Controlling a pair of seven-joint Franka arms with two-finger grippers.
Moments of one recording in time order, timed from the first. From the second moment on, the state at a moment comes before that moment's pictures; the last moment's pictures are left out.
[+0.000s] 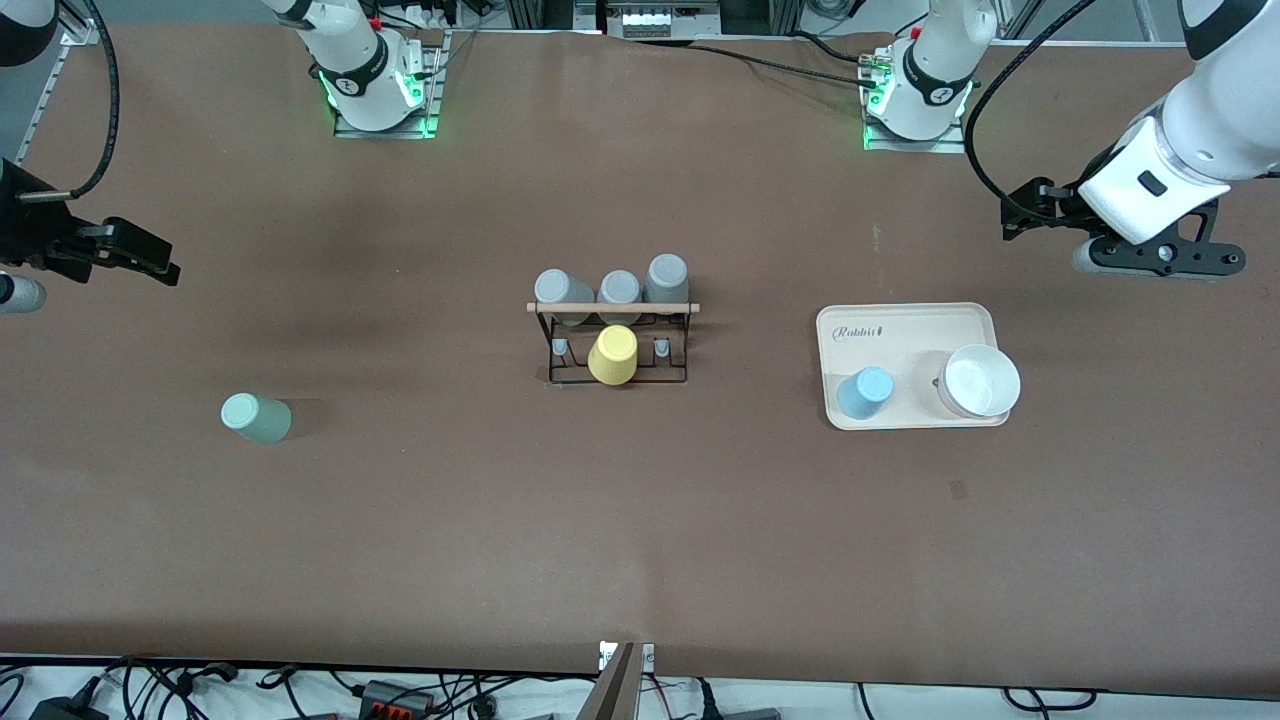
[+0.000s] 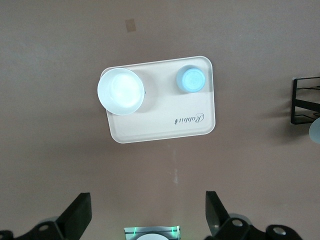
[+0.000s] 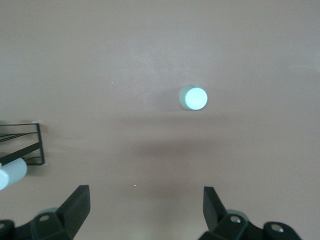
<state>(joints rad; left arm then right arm) 0.06 0.02 -0.20 -1.62 0.00 1.48 -0.08 0.04 0.13 -0.02 -1.43 -0.03 1.54 0.04</state>
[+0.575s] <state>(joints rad) 0.06 0.03 -0.20 -1.62 0.00 1.48 -0.08 0.11 0.10 0.00 -1.43 -0.12 1.54 0.16</state>
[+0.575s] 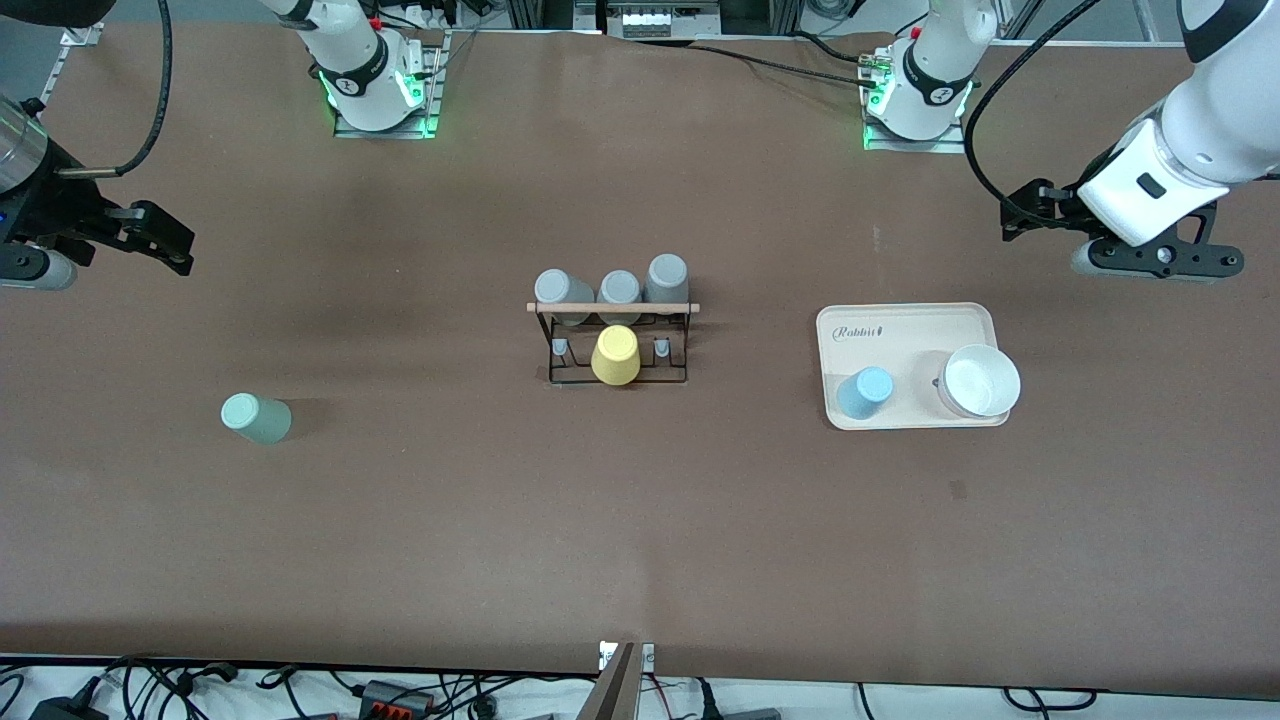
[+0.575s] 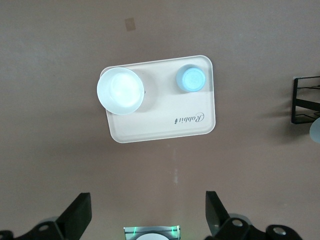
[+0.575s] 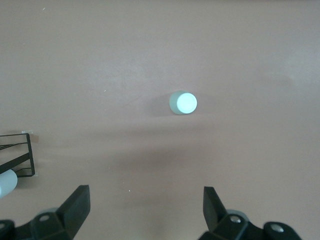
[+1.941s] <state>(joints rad) -0.02 0.55 -0.22 -1.79 0.00 2.11 -0.10 0.03 0.08 -0.01 -1.50 0.00 1.54 0.06</state>
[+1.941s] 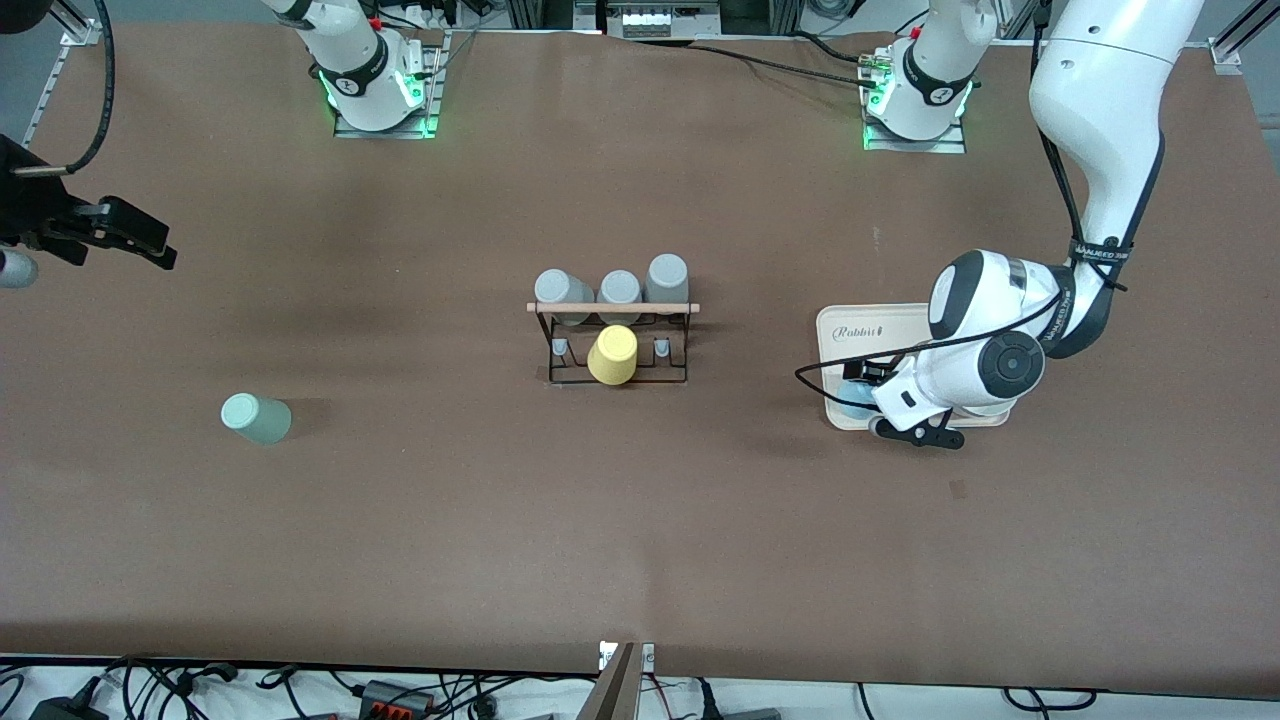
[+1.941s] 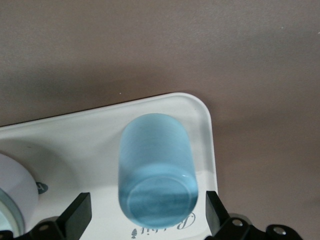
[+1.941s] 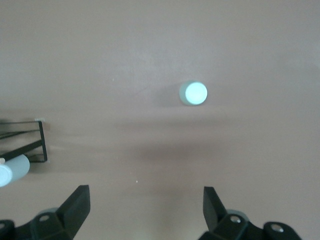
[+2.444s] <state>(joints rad) -0.04 0.55 -0.22 -1.81 0.00 2.17 -0.13 0.02 0.15 -0.01 -1.52 0.00 1.53 0.04</state>
